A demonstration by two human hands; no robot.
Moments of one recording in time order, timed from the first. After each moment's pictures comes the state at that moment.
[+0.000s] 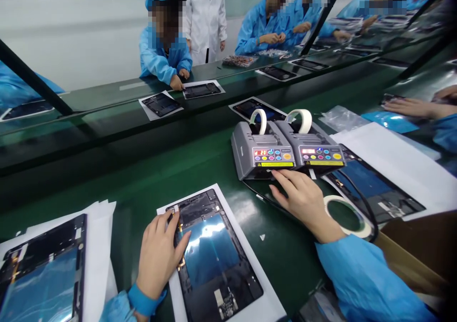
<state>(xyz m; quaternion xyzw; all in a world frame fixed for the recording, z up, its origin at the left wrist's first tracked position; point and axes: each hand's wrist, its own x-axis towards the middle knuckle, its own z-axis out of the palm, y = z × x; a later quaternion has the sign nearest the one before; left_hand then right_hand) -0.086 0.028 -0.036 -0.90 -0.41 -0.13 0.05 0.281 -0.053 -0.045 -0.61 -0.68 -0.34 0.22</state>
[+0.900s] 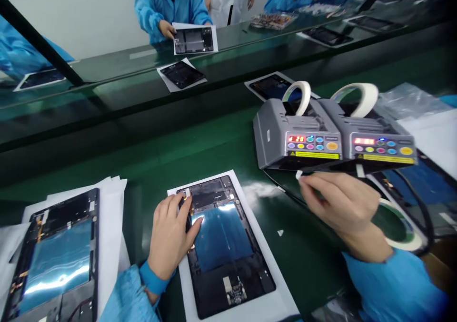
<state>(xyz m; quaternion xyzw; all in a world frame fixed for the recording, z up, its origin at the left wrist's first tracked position) -0.078 0.020 -0.028 -0.91 -0.41 -0.11 0.02 0.266 -0.053 -0.020 -0.55 -0.71 -0.33 0.28</state>
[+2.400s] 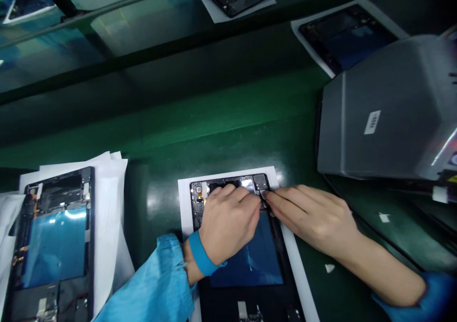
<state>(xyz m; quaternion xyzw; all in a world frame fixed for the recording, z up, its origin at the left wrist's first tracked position) 0.004 0.034 -0.043 -0.90 -0.38 -0.13 -0.19 0.195 -0.005 -0.058 -0.46 -0.85 -0.08 0.23</state>
